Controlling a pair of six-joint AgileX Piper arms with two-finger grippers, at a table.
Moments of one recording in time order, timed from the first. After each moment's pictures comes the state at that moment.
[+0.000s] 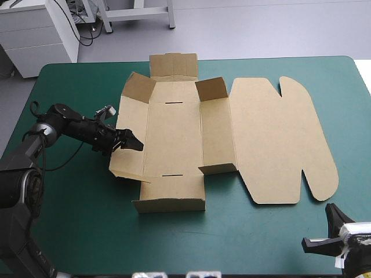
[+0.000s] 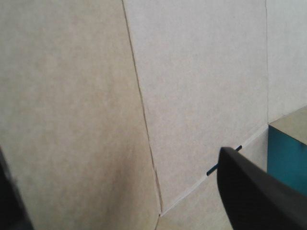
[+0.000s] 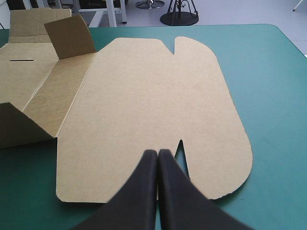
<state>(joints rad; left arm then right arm) 0.08 1.86 -1.28 -0.82 1.16 0.58 -0.03 -0.01 -0.41 0.14 0.75 -0.13</state>
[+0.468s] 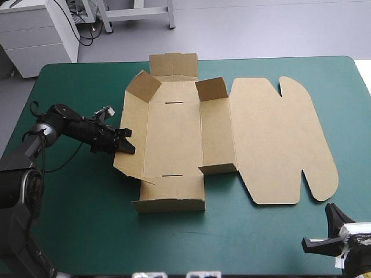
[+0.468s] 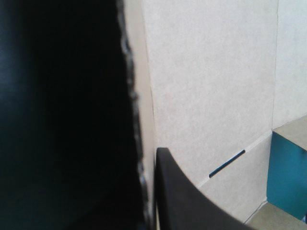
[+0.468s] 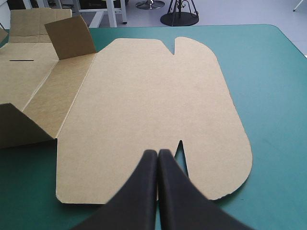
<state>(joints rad) 0.09 1.86 -1.28 -0.80 1.15 0.52 -0.03 -0.01 -0.41 0.14 0.75 -0.13</state>
